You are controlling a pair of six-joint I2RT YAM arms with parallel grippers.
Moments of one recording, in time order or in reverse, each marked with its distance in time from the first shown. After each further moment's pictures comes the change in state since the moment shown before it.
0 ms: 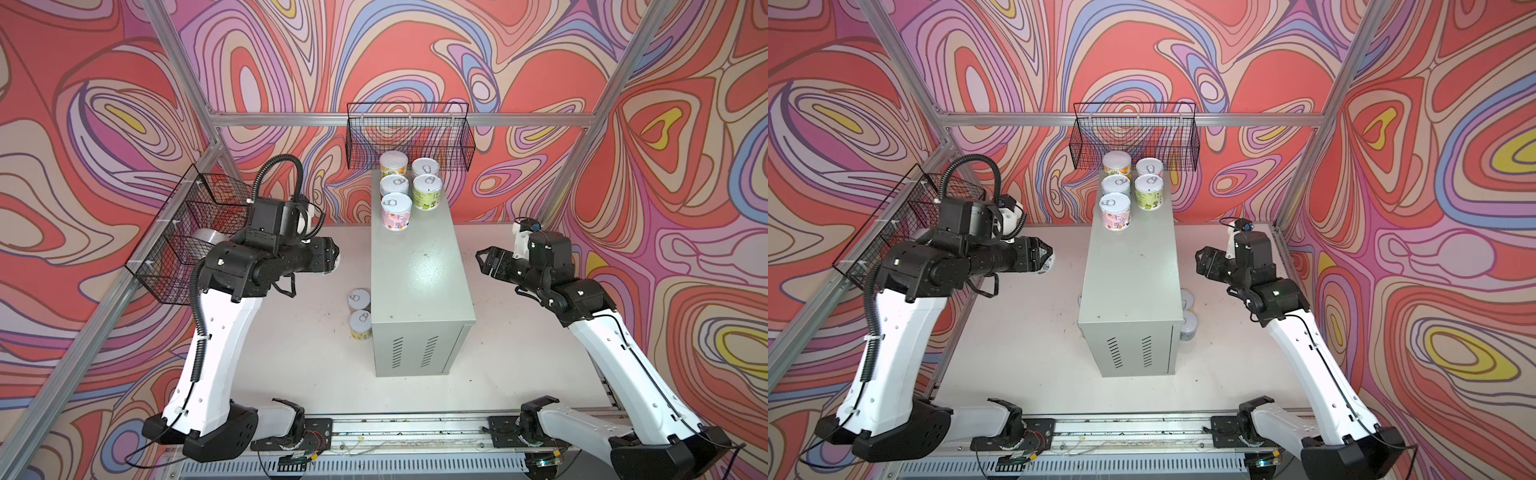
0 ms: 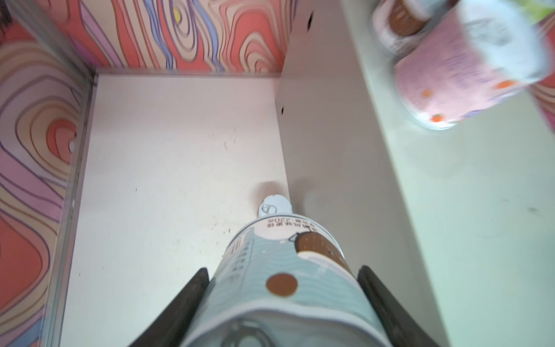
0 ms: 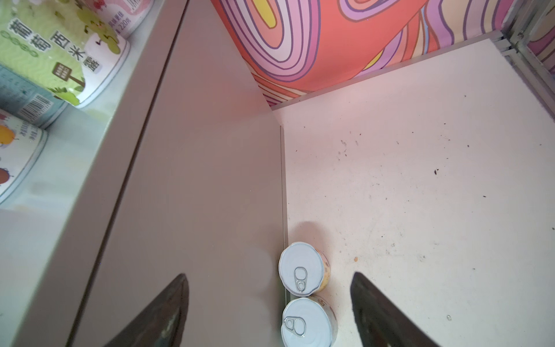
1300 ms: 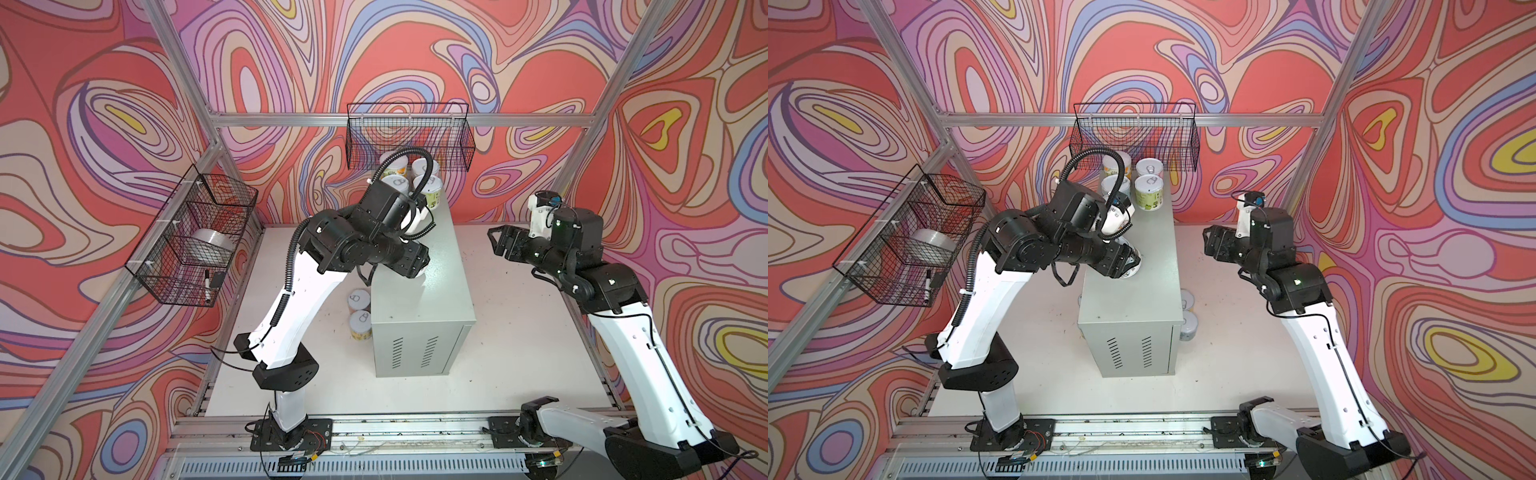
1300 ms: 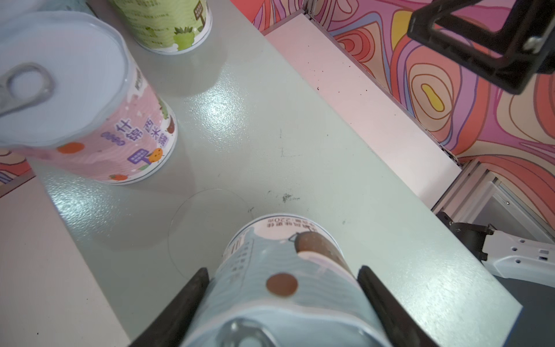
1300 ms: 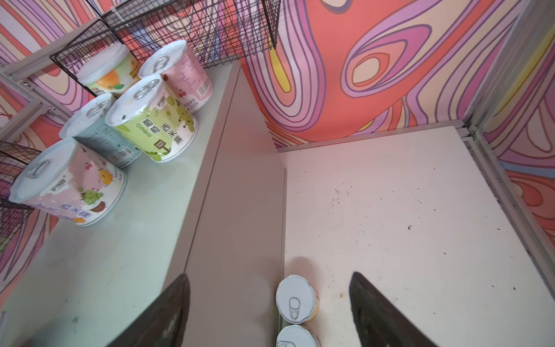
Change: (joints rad) left arm -0.480 0.525 0.607 -0.157 -0.003 0.101; right arm -0.014 0.067 0.307 -0.128 -0.008 -0.117
